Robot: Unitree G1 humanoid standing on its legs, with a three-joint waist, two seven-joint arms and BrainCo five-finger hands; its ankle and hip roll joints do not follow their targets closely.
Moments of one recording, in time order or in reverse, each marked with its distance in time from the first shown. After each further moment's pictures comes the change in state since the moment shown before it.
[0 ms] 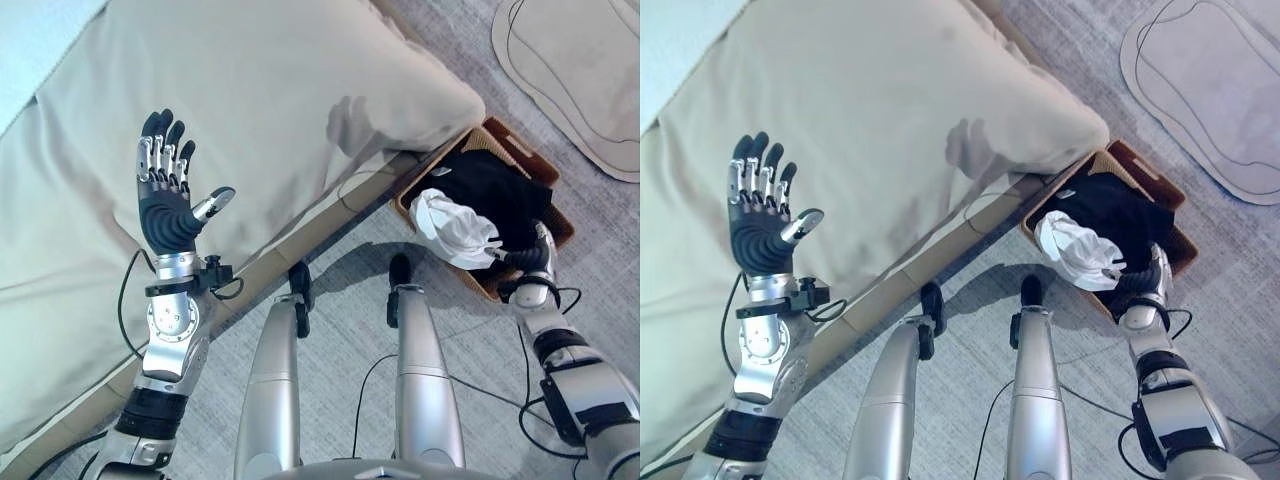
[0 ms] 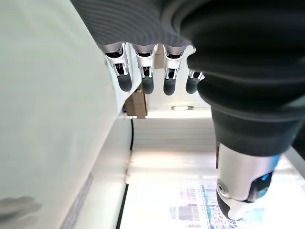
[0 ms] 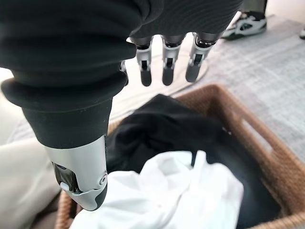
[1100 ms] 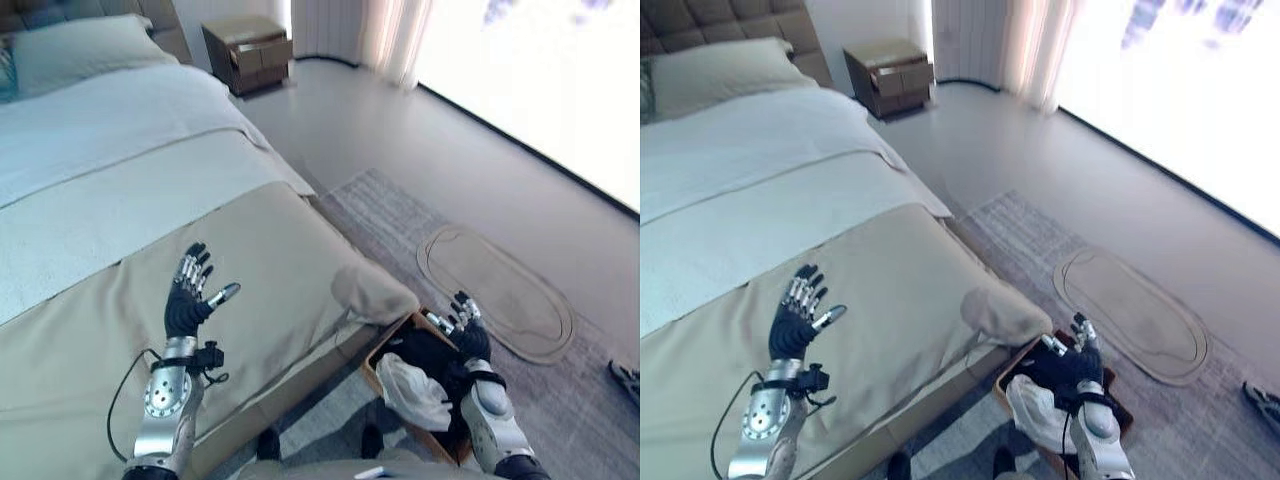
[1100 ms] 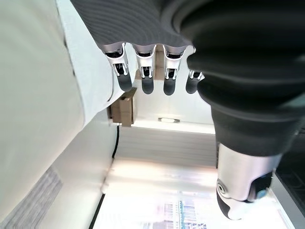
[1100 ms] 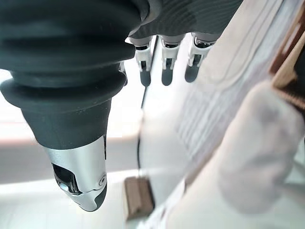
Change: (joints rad) left arm 0.352 -0.081 0.039 0.239 -0.004 0.086 -0.221; right arm 0.658 0.296 -0.009 -0.650 0.370 -0.159 0.338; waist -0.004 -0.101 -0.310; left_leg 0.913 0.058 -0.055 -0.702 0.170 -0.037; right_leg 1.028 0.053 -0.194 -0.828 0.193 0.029
